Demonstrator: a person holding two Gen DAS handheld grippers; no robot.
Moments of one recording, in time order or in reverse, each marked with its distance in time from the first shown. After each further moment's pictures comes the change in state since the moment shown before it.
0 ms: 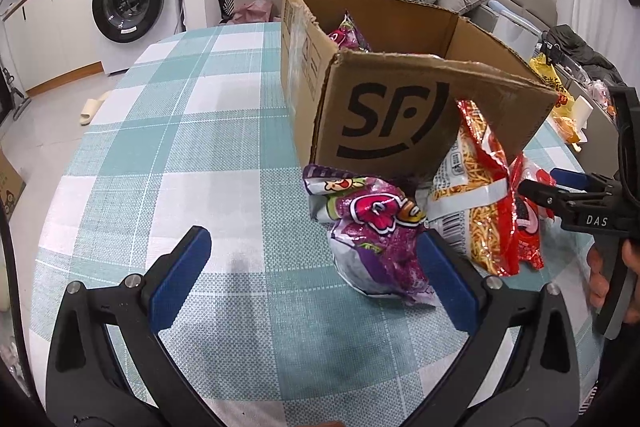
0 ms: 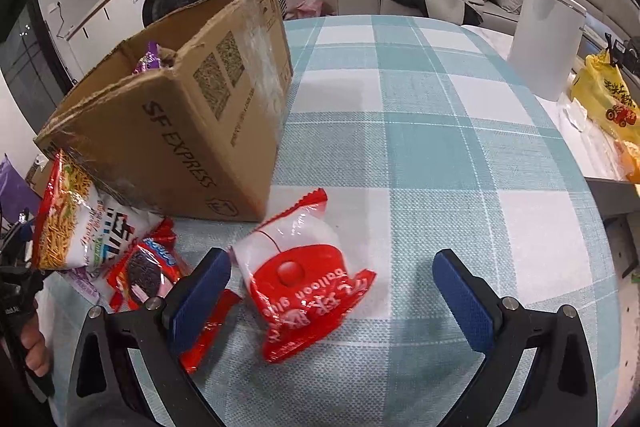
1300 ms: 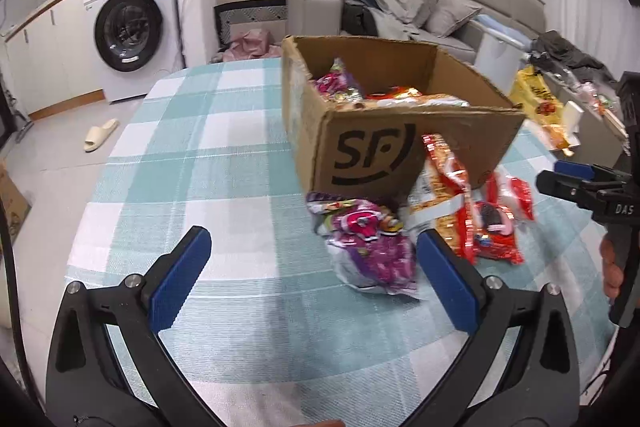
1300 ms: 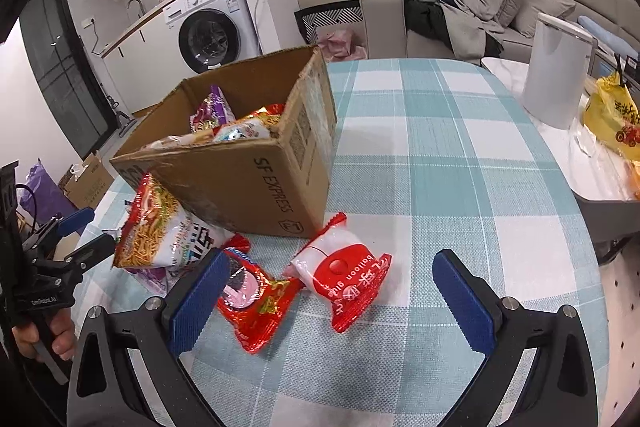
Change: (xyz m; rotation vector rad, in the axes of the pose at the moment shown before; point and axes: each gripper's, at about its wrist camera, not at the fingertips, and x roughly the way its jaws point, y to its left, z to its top) left arm -0.056 -0.008 0.000 0.041 -0.098 0.021; right arm -0.063 0.009 0.000 -0.010 -0.106 0.126
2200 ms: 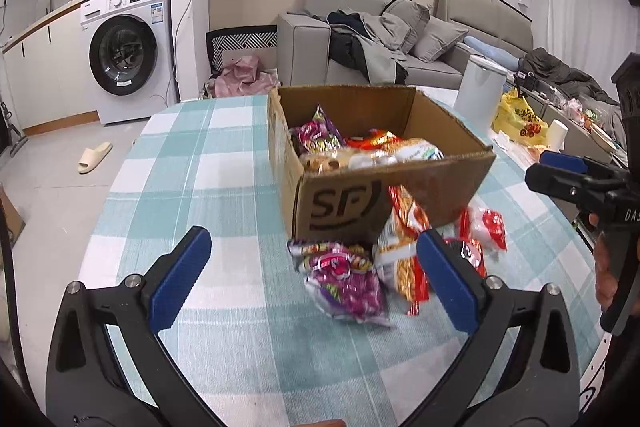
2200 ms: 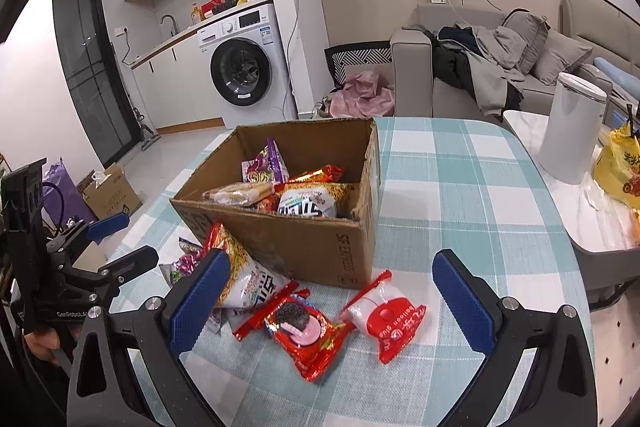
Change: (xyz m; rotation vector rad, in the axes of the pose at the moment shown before) left arm -0.039 -0.007 0.018 0.012 -0.098 -0.059; right arm -0.049 0.040 0.024 -0.088 -0.142 0.066
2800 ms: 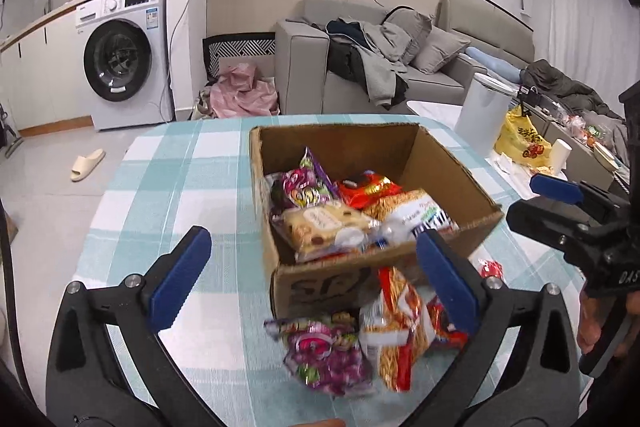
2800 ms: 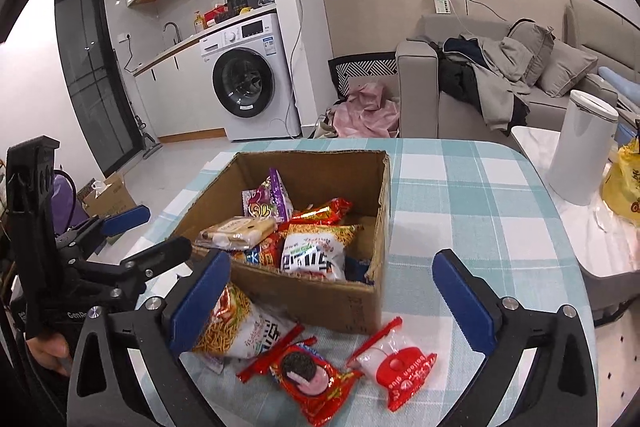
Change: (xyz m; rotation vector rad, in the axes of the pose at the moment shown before) left arm 0.047 -0.006 0.055 -0.023 -0.025 -0.017; right arm 0.022 0.005 0.034 -0.008 -0.041 0.011
